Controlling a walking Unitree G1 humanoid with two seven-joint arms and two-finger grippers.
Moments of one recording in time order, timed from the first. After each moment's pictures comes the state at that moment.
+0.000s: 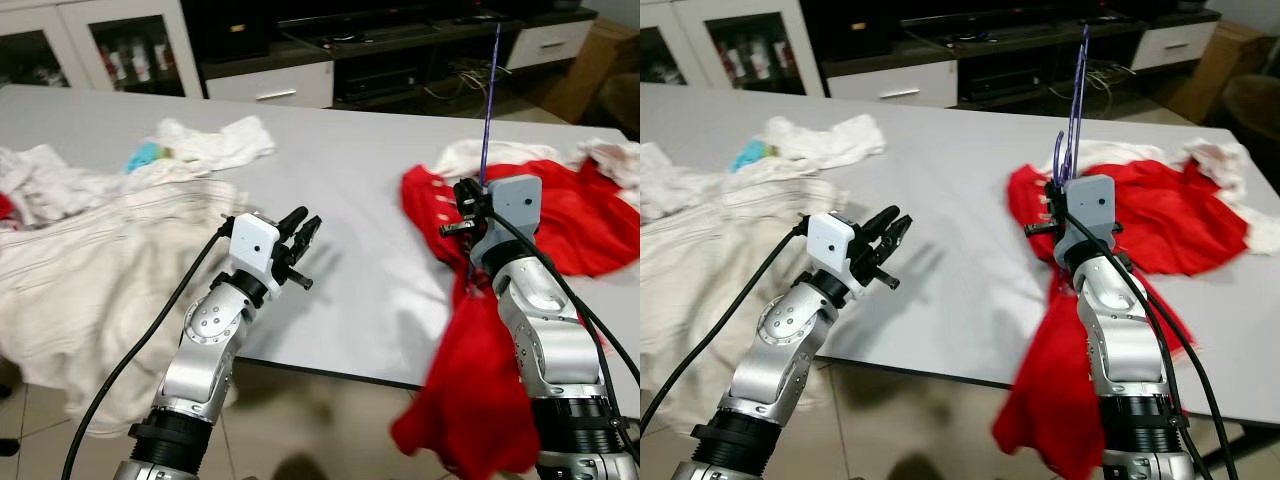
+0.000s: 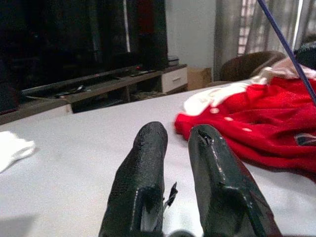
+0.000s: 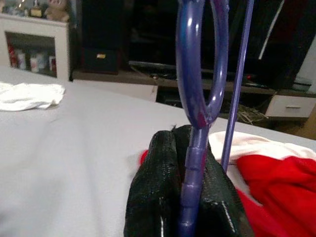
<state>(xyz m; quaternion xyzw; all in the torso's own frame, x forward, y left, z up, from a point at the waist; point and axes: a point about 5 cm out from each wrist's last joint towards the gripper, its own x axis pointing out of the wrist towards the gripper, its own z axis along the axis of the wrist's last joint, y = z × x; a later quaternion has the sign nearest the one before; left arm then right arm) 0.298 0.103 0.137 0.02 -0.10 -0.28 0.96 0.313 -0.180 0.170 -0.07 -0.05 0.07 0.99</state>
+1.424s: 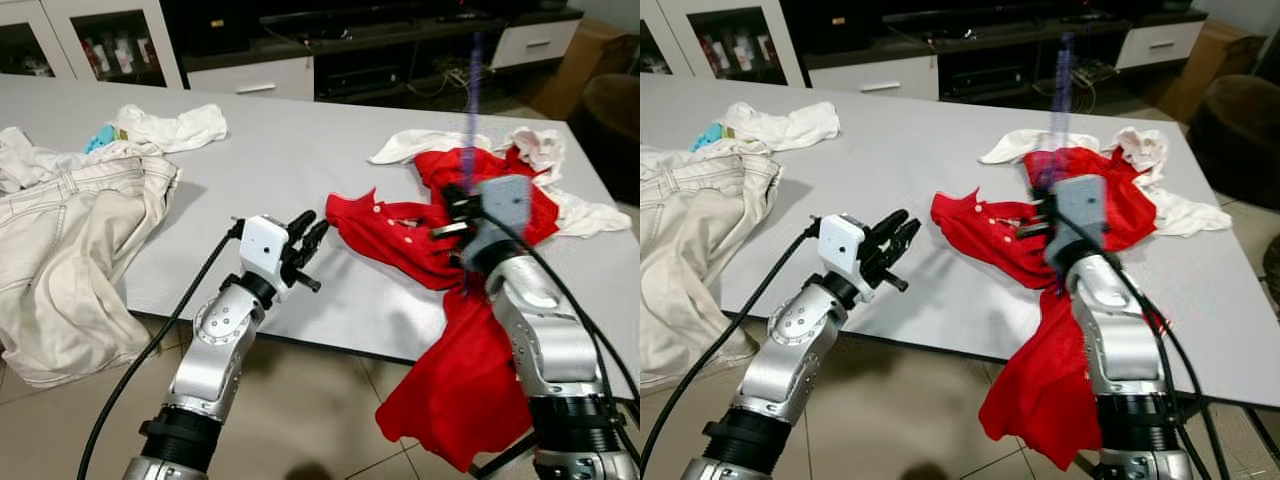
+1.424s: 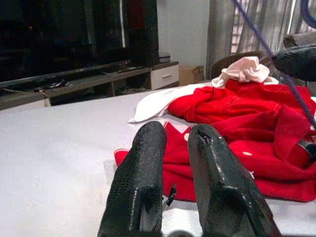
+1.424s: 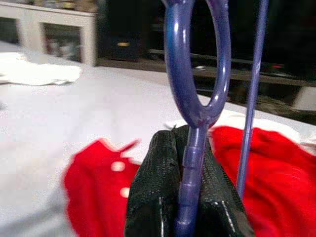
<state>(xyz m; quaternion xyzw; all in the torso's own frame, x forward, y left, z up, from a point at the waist) 0.300 0.097 0.132 0.02 -0.08 -0.28 0.96 0.314 -0.163 0.168 -0.06 -0.02 0.14 0.99</state>
